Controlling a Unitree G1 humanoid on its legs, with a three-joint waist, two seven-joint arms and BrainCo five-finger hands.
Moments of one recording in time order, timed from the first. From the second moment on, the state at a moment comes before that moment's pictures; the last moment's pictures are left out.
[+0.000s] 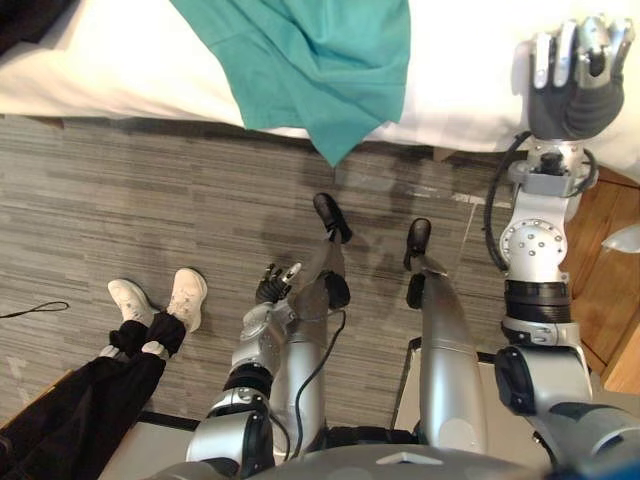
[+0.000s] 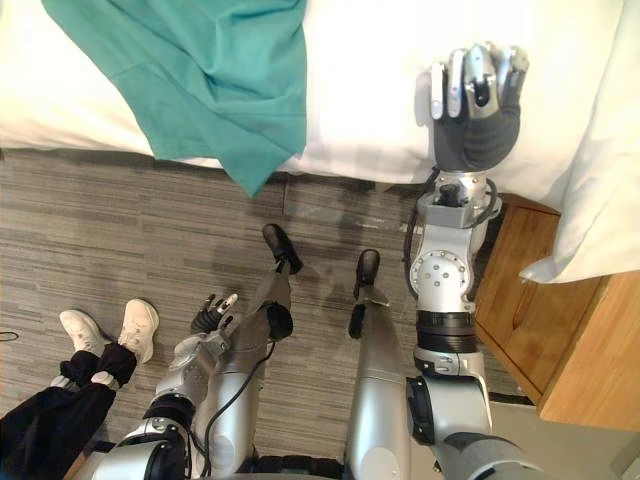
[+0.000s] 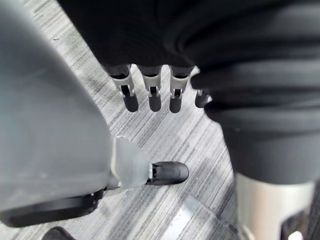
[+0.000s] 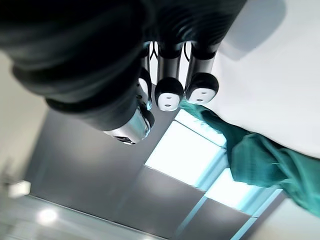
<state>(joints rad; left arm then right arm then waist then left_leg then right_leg) -0.33 -0.03 0.30 0.86 -0.38 -0.02 0.05 -0.62 -0.12 -0.21 0.09 1.23 -0.28 0.62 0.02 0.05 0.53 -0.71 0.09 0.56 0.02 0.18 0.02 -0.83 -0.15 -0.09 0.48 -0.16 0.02</state>
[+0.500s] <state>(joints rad) -0.22 -0.06 0.28 0.93 -0.41 0.06 0.05 0.06 -0.04 -0.42 0.68 1.04 -0.11 0.62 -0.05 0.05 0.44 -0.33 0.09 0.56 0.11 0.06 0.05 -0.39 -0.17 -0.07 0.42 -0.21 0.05</state>
